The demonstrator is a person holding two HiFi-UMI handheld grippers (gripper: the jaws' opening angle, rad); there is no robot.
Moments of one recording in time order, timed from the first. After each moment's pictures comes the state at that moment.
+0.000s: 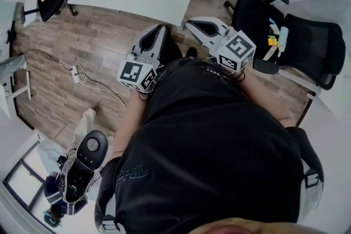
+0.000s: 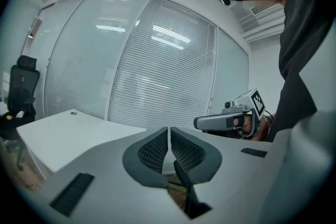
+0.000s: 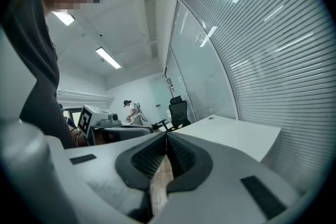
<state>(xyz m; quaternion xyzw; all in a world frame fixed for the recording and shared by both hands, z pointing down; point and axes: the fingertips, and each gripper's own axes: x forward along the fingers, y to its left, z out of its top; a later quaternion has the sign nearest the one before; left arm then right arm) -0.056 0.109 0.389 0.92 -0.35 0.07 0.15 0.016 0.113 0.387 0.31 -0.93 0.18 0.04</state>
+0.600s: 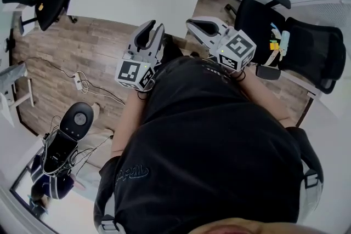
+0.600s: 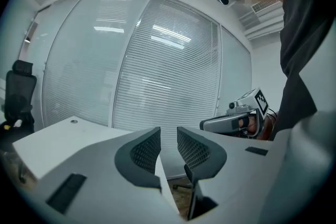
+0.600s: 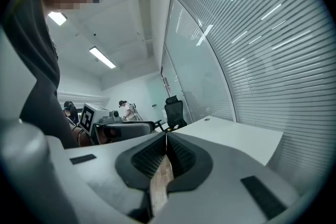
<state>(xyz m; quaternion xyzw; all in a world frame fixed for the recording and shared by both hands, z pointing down) -0.082 0.016 0.382 0.92 -0.35 0.08 0.14 -0.001 0.032 0.386 0.32 -0.92 0.20 0.04</state>
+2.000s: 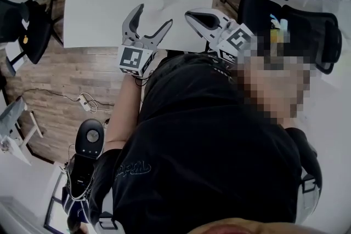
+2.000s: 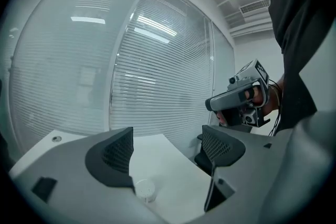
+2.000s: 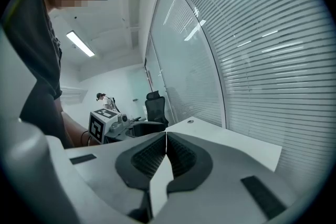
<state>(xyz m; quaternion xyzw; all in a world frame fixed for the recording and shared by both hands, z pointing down) -0.110 -0.161 0.436 0.96 -0.23 0.11 0.09 -0.048 -0.121 0.400 0.41 -0.89 0.20 0.09</state>
